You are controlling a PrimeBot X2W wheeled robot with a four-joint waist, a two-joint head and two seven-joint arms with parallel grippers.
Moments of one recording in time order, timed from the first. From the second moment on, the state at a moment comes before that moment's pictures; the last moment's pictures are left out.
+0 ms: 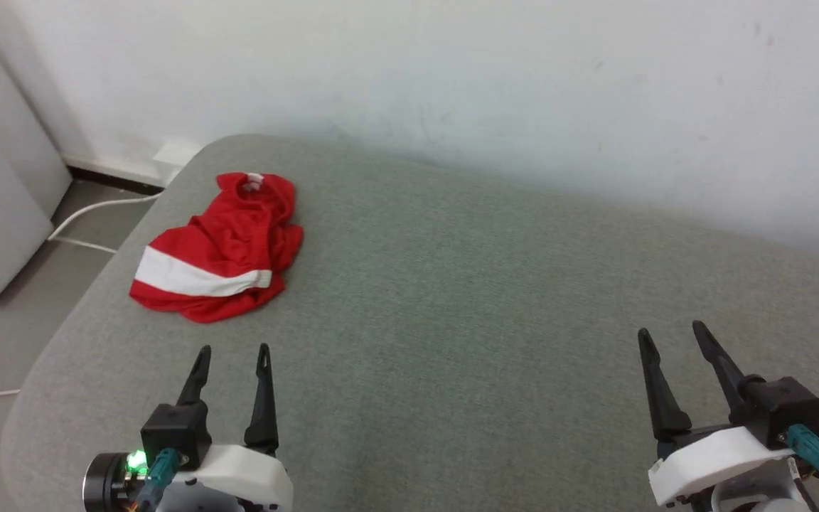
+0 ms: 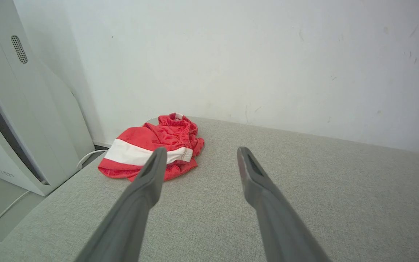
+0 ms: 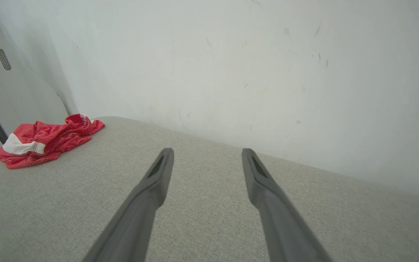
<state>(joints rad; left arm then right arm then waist) 0.04 0.05 -0.04 0.06 -0.06 0.04 -0.15 0.04 -0.05 0.00 0.06 0.08 0.13 -0.15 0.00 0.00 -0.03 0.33</state>
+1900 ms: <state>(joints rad) 0.06 0.05 -0.10 0.08 -0.10 0.08 -0.26 0.06 -0.05 0.02 0.11 0.11 0.13 -0.26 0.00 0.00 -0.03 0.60</state>
